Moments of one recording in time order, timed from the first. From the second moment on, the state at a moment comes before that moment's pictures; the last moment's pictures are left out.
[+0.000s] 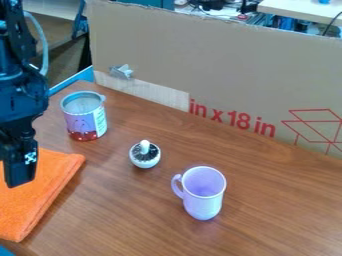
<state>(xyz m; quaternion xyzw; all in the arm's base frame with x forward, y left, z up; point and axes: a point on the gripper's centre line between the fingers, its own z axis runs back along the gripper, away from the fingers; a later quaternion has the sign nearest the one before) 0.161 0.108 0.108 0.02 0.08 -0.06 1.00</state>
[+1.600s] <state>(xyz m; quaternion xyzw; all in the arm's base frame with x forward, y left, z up) 0.320 0.072 0.057 0.02 0.06 -0.12 0.99</state>
